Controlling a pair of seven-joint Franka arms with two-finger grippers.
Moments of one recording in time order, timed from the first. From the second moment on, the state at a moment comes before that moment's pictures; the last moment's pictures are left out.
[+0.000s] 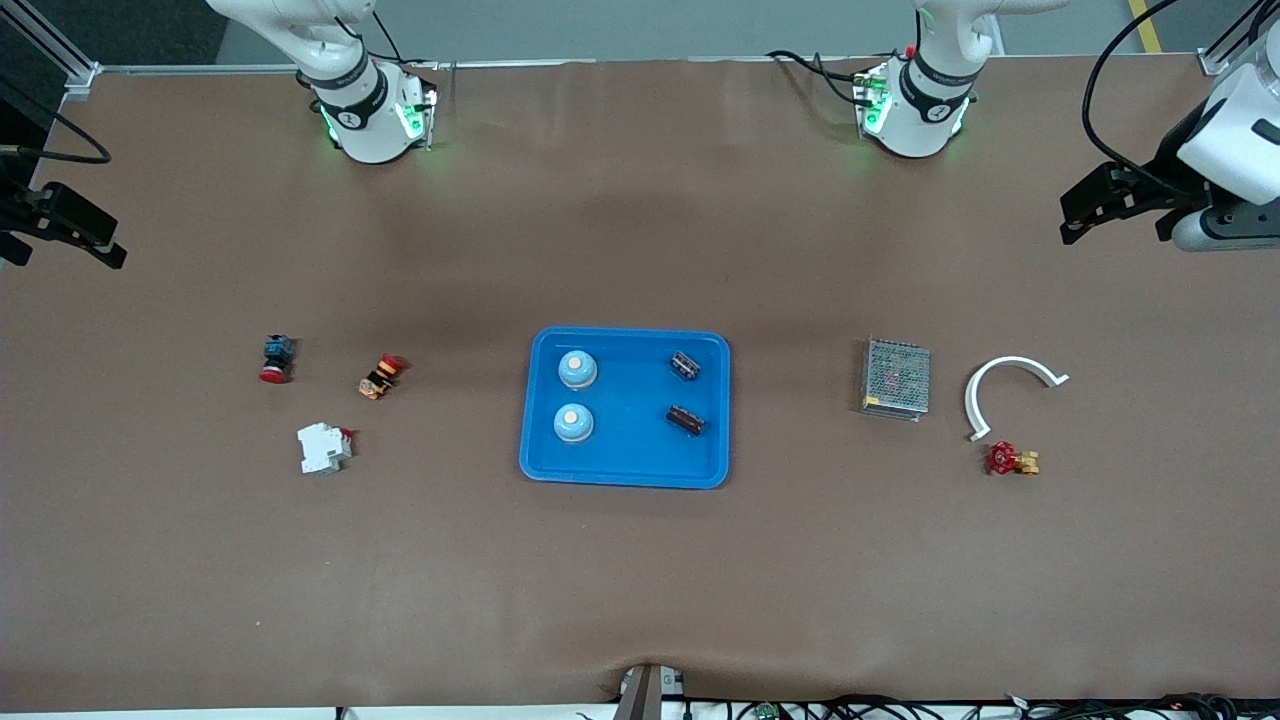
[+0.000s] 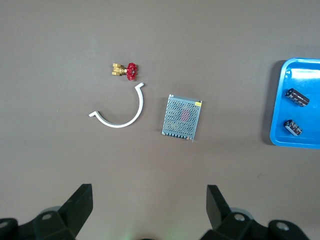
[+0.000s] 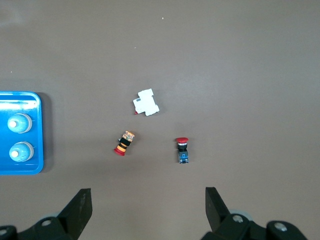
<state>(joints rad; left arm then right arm) -0.01 -0.04 -0.12 -1.55 0.02 1.50 -0.14 -0.07 -0.05 0.03 -1.55 -0.02 1.57 0.00</state>
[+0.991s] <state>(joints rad) -0.04 0.21 -0.24 -1.55 0.02 1.65 -0.34 -0.04 -0.05 0.06 -1.56 0.07 1.51 0.19</state>
